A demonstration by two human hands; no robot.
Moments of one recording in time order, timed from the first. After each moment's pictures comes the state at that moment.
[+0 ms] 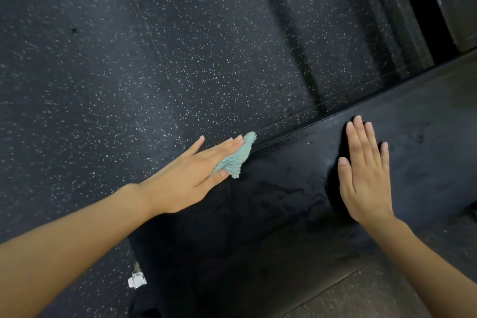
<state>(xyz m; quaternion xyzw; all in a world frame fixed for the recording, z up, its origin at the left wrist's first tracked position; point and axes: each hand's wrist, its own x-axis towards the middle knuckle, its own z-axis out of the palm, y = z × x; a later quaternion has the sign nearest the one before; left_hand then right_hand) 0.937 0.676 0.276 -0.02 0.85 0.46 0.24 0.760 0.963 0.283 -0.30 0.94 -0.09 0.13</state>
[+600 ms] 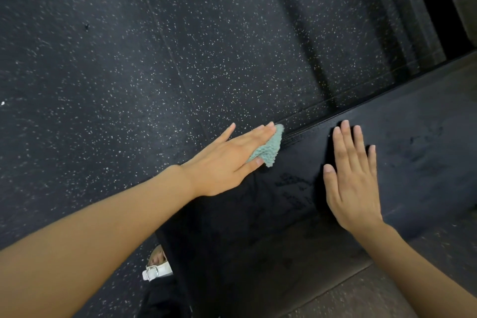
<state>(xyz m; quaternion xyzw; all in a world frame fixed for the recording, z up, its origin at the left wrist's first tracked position) 0.919 0.681 0.275 0.01 0.87 0.43 0.24 0.810 0.932 0.281 -0.33 0.93 -0.08 0.12</state>
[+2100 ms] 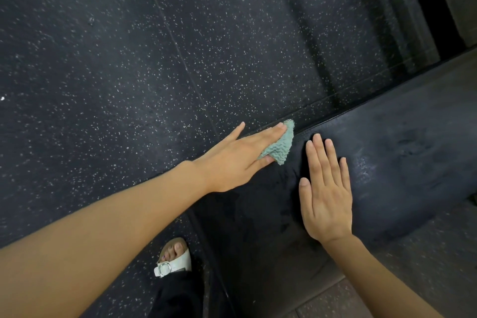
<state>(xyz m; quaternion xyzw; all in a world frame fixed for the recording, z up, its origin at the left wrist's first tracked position) 0.950 0.660 0.272 0.04 0.87 0.44 0.22 0.901 0.884 0.278 -0.33 0.94 -0.07 0.10</state>
